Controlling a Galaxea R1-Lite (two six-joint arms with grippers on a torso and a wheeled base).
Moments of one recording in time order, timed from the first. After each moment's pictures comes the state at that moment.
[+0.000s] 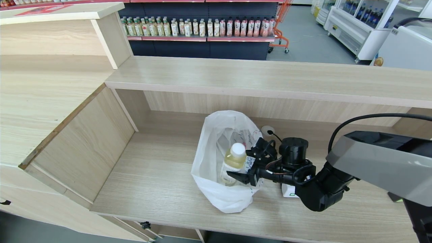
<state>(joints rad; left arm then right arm) 0.00 0.00 0.00 0.00 -0.02 0.00 0.44 2.33 -0.93 -1.20 0.58 -0.32</state>
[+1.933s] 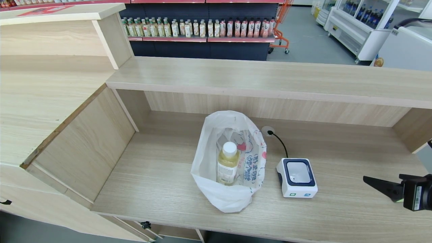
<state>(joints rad) 0.00 0.00 0.00 0.00 -0.02 -0.01 -0.13 1.15 -0.41 -0.30 0.22 -0.07</state>
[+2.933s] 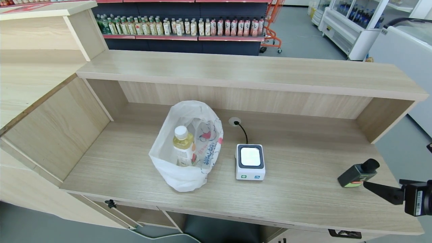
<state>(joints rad) 0.00 0.00 0.00 0.00 -0.02 0.00 -0.14 1.13 -0.41 -0.24 0.23 -0.07</state>
